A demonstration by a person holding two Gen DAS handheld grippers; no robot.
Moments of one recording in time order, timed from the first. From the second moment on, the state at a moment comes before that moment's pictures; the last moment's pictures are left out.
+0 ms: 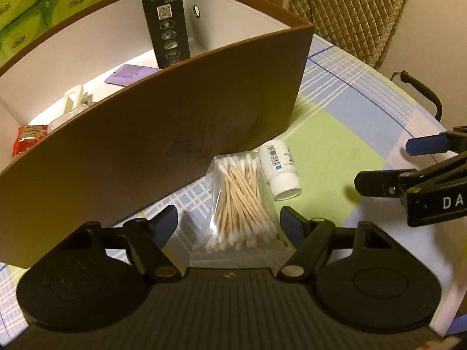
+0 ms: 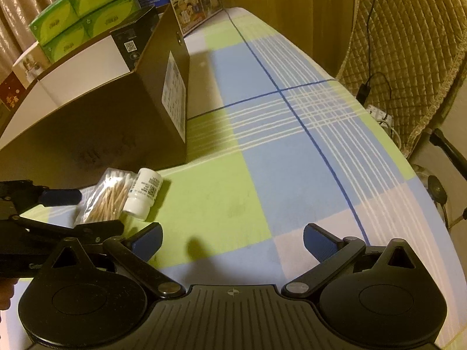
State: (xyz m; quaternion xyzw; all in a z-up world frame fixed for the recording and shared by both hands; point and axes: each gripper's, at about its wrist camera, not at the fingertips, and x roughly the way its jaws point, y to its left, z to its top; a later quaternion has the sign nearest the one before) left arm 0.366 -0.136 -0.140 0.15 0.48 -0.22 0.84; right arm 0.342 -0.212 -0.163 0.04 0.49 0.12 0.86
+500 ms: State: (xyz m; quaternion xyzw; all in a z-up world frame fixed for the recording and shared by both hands) left arm 0.365 -0.108 -0.145 0.12 0.48 -0.21 0.84; right arm 0.351 -0.193 -0.163 0.04 0.48 0.16 0.86
